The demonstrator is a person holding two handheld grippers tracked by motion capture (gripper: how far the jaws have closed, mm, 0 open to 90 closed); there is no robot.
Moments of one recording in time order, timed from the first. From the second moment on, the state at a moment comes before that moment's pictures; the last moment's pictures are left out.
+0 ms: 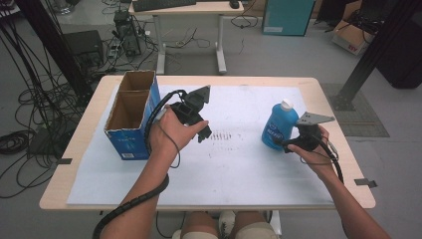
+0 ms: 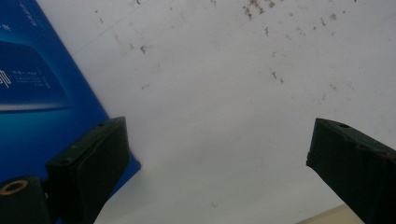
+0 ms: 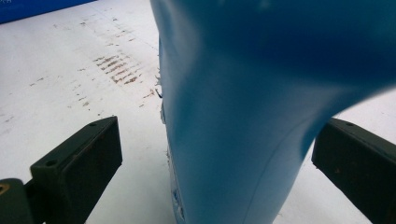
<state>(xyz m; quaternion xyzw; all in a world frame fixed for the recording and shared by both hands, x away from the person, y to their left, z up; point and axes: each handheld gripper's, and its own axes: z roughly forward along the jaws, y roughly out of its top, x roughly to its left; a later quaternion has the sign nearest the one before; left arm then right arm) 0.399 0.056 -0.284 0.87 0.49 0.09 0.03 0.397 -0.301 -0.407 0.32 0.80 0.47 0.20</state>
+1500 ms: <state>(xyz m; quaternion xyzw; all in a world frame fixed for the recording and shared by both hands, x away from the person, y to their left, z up) 0.399 0.055 -0.283 0.87 0.49 0.09 0.03 0.398 -0.301 -0.407 0.32 0.80 0.47 0.21</state>
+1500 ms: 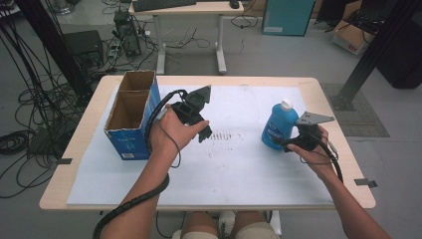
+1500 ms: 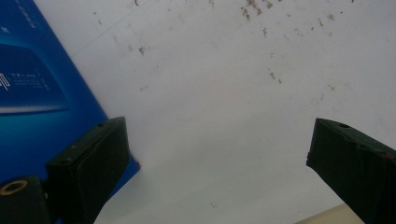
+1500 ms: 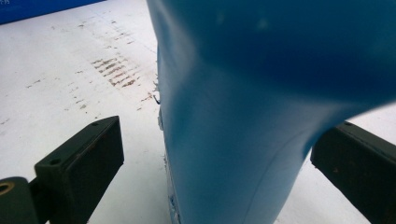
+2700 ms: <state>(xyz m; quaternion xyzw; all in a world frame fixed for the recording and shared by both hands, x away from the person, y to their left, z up) 0.398 0.057 -0.285 0.87 0.49 0.08 0.03 0.403 -0.300 -0.411 0.32 0.79 0.47 0.21</state>
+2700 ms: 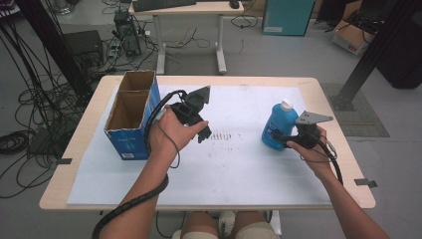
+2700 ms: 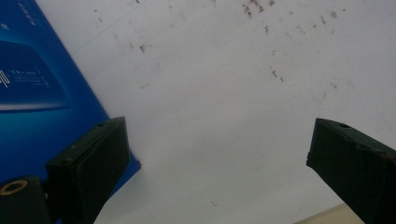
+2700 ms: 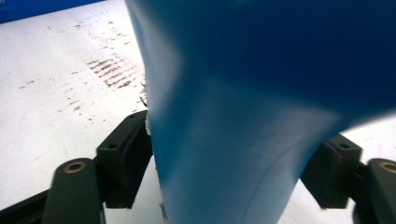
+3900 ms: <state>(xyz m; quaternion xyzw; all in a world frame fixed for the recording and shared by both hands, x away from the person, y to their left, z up) 0.395 0.061 -0.283 0.87 0.49 0.09 0.03 0.405 -0.299 -0.413 0.31 0.80 0.48 0.20</state>
